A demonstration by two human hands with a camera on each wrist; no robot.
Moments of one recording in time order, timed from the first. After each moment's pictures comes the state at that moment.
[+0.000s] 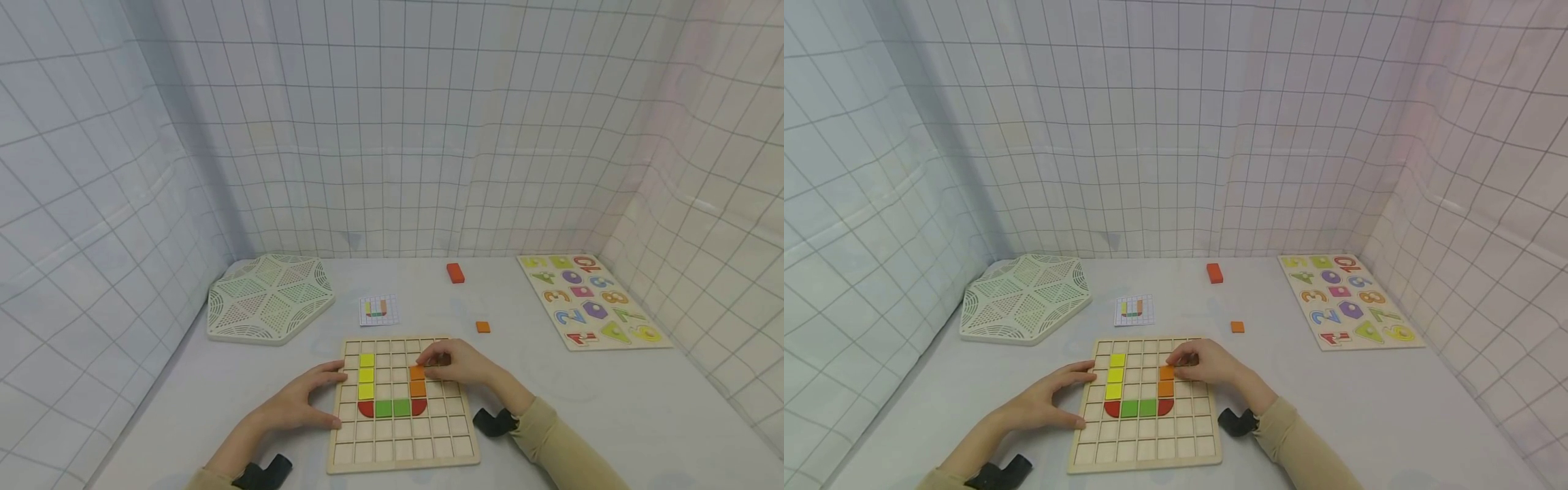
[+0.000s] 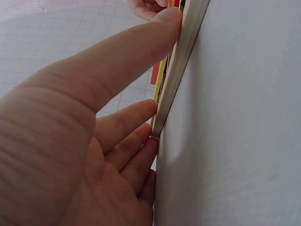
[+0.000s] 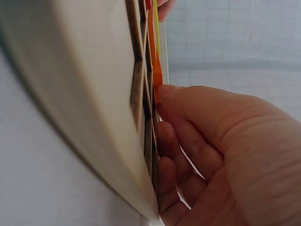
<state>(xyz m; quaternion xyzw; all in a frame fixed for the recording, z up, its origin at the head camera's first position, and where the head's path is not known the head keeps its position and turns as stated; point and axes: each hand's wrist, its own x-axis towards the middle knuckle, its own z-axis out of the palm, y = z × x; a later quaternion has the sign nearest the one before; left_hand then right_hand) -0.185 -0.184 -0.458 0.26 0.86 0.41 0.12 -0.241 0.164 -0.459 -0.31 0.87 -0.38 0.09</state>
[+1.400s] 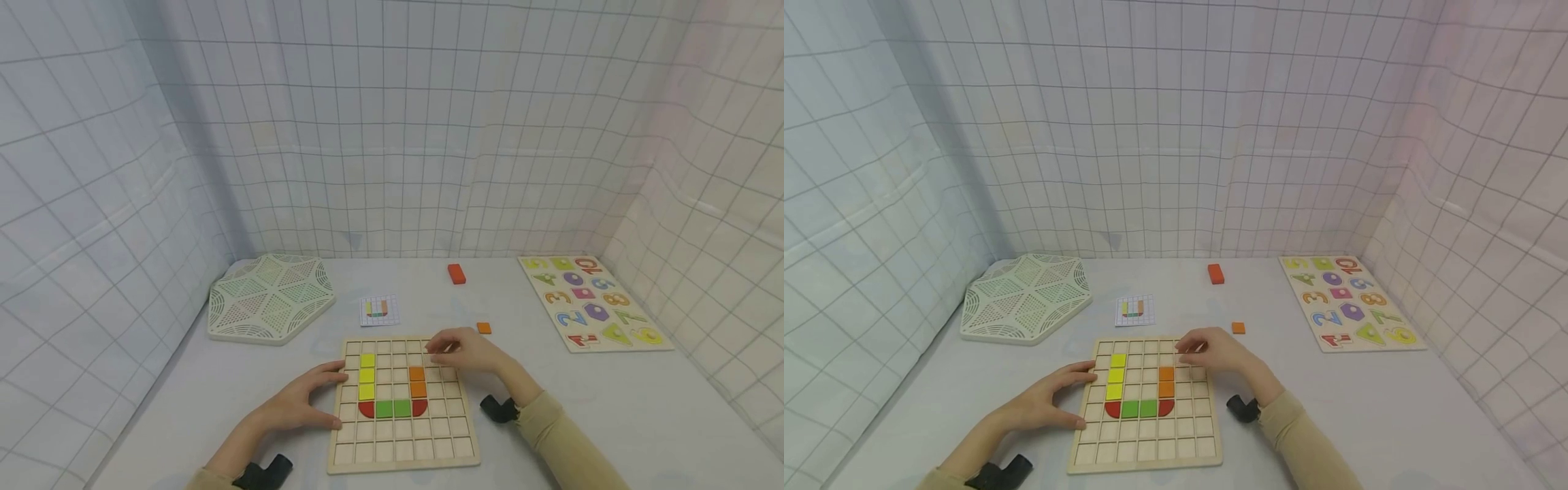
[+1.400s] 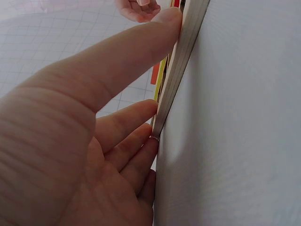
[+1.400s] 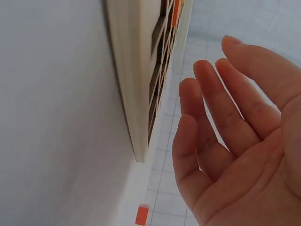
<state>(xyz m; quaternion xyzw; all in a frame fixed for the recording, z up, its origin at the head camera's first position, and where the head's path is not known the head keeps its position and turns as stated) -0.186 -0.183 -0.460 0.26 0.86 0.41 0.12 -0.251 0.180 -0.436 -0.31 0.86 -0.39 0.10</state>
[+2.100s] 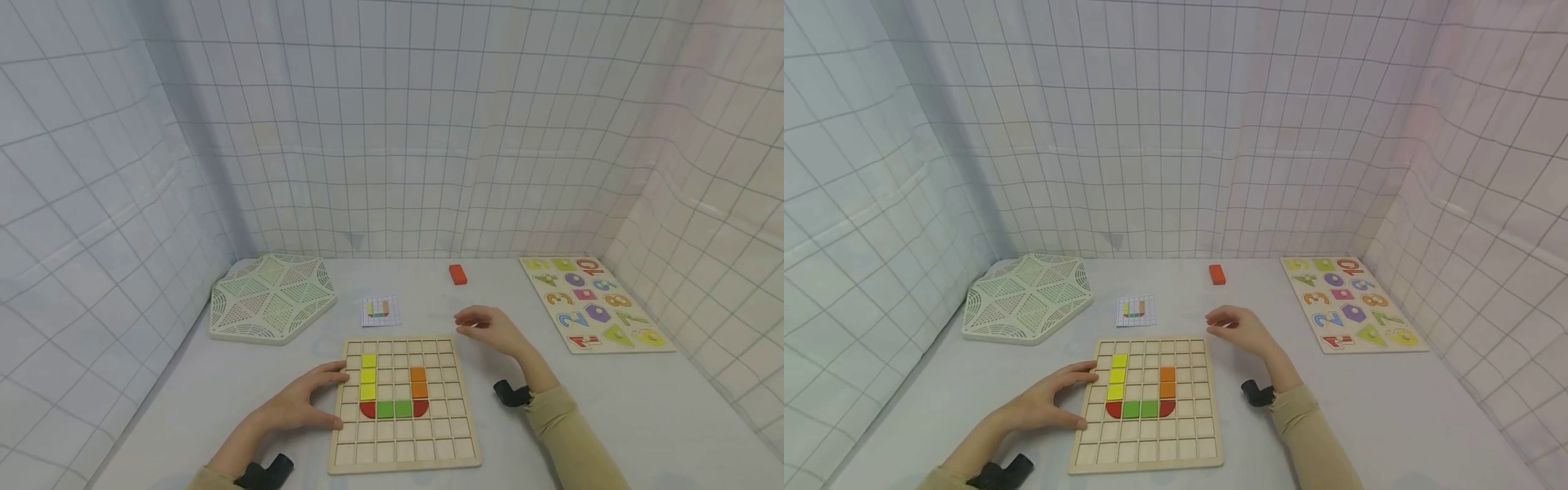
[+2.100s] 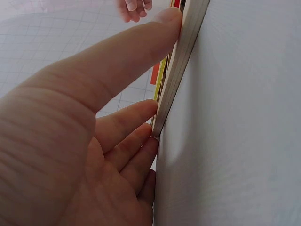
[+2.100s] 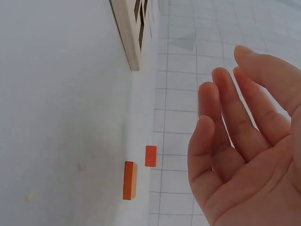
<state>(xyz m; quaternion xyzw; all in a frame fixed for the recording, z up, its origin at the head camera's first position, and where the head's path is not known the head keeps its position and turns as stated) -0.183 -0.183 -0.458 0.26 0.86 0.42 0.12 -0.271 0.220 -0.430 -0.23 0.87 -0.43 -0.01</state>
